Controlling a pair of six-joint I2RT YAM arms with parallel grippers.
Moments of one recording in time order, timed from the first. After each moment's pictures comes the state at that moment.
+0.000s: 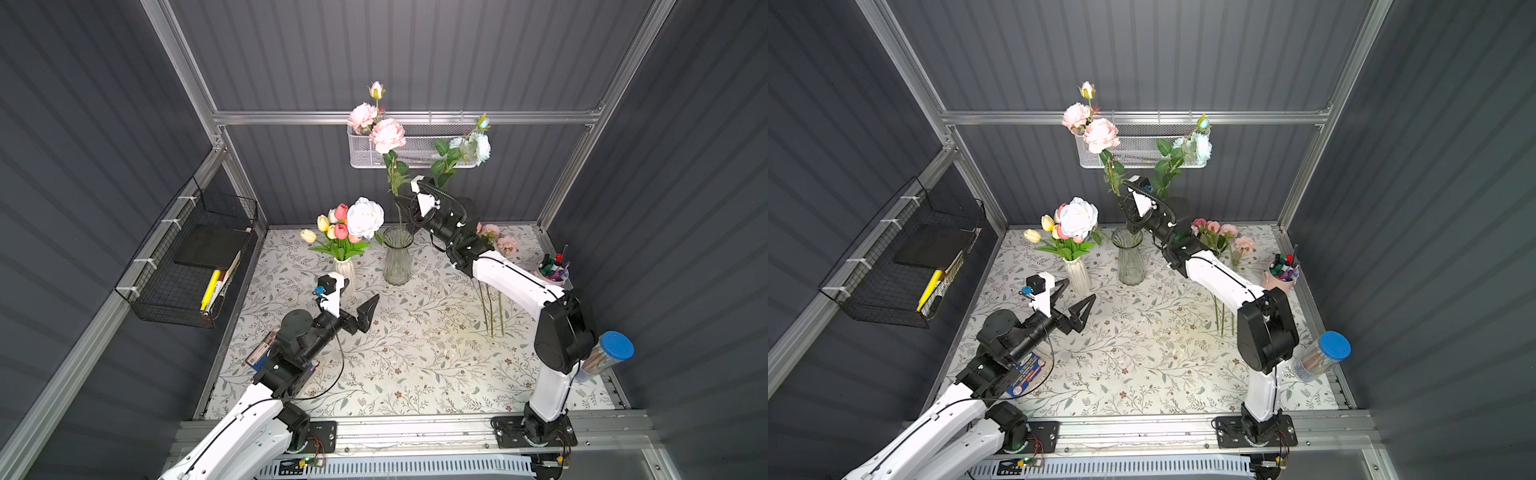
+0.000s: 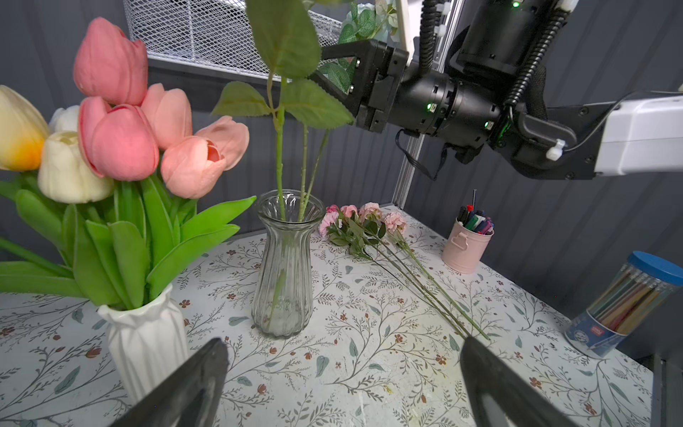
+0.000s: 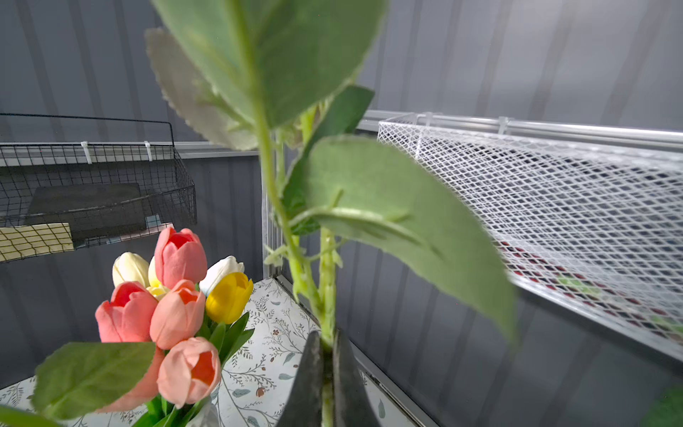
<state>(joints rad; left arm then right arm) -0.57 0.69 0.51 0.18 0.12 -0.15 0.54 1.85 1.58 0.43 -0.33 -0.05</state>
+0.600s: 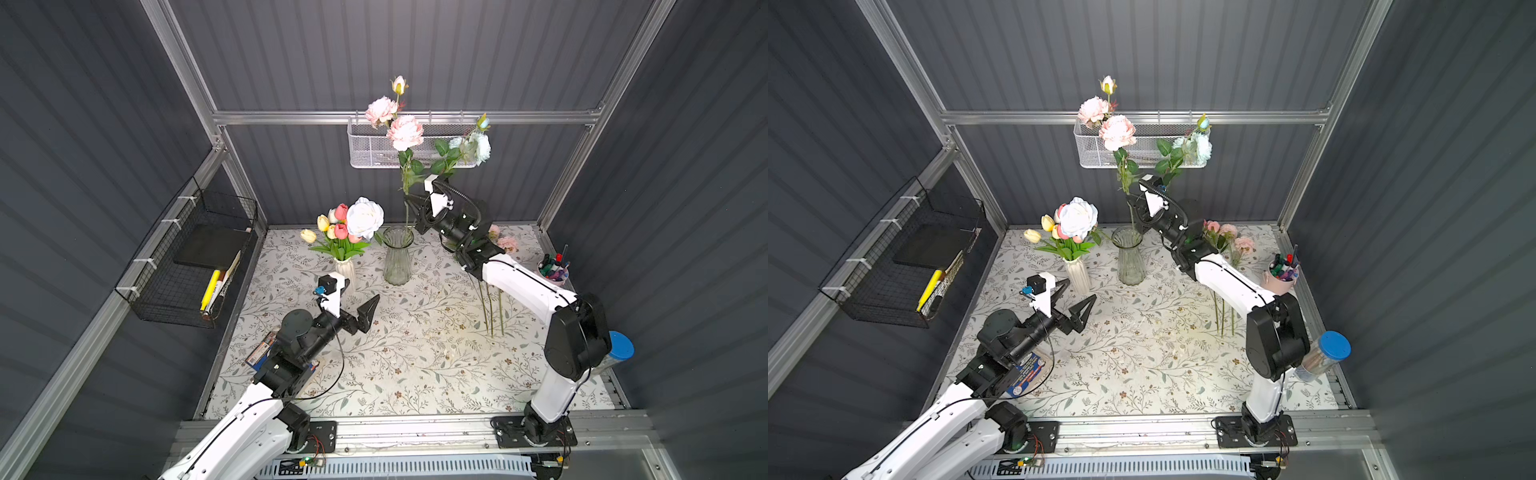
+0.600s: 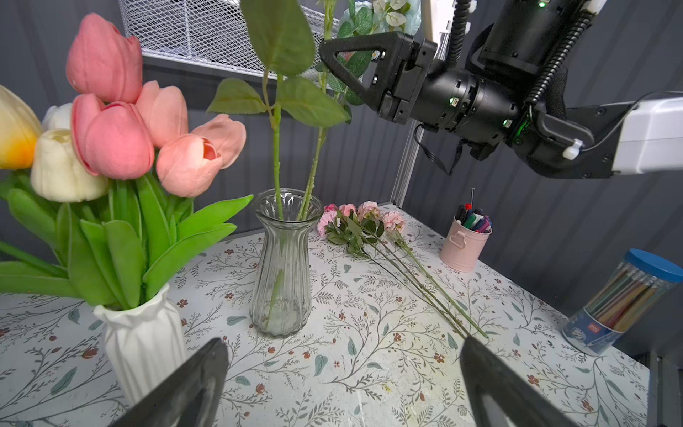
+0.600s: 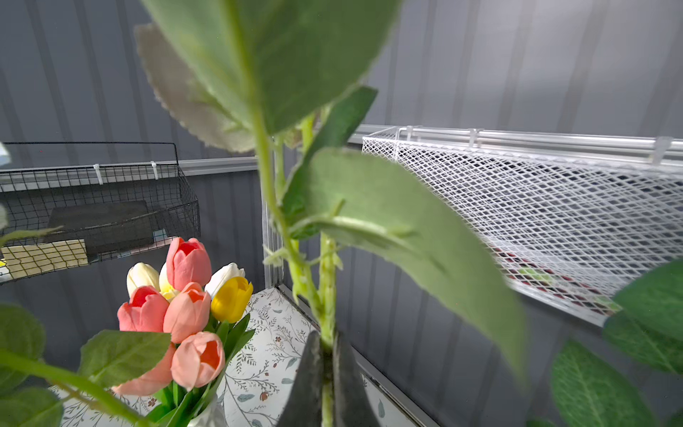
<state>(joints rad) -0.57 0.69 0.51 0.18 0.13 -0.15 0.50 1.79 1.49 0.49 -0.37 0.01</state>
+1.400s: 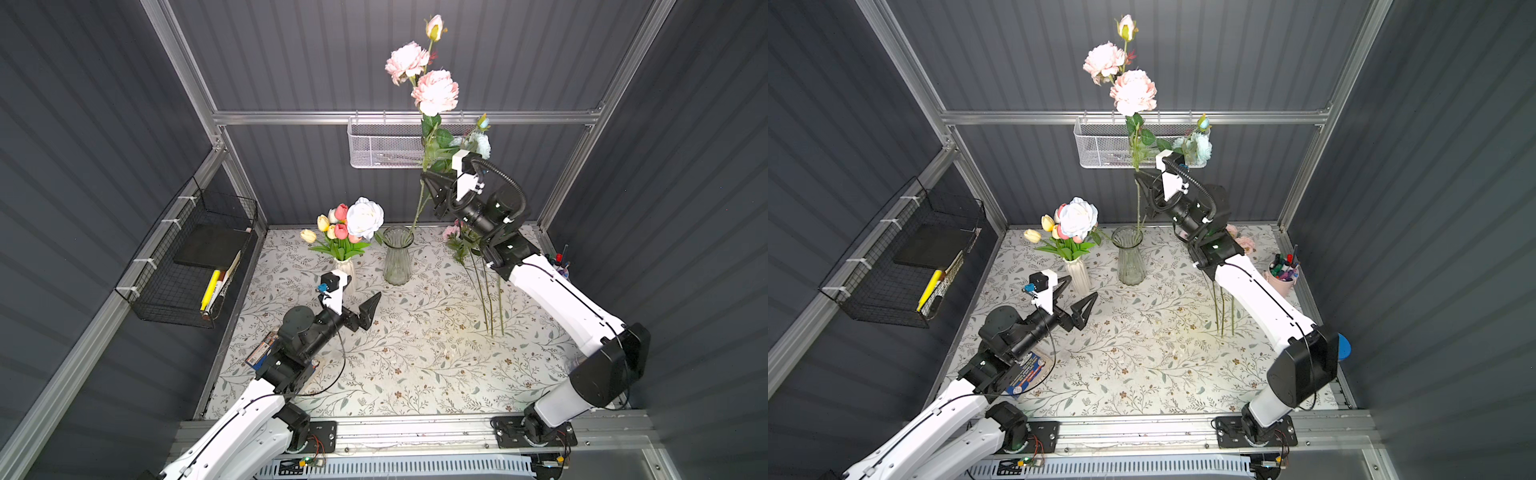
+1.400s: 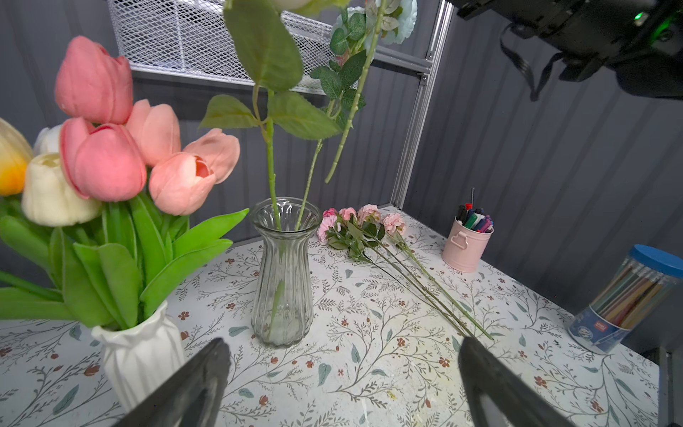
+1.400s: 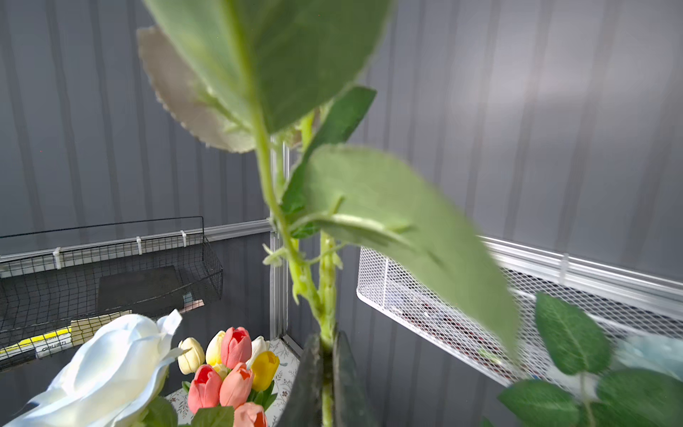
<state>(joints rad) -0.57 0.75 0.55 0.19 0.14 -0.11 0.50 1.55 1.54 0.30 -0.32 0.03</state>
